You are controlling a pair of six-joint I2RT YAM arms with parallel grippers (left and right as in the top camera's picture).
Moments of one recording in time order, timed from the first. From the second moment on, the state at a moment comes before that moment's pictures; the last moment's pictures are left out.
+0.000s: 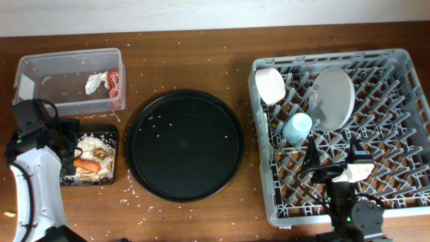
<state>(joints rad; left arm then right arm) 0.46 1.45 1.09 -0.80 -0.07 -1.05 0.10 0.09 0.18 -0.06 0.12 0.07</state>
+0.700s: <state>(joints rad) 0.46 1.45 1.09 -0.80 -0.07 -1.05 0.10 0.01 0.01 -0.07 0.08 0.07</state>
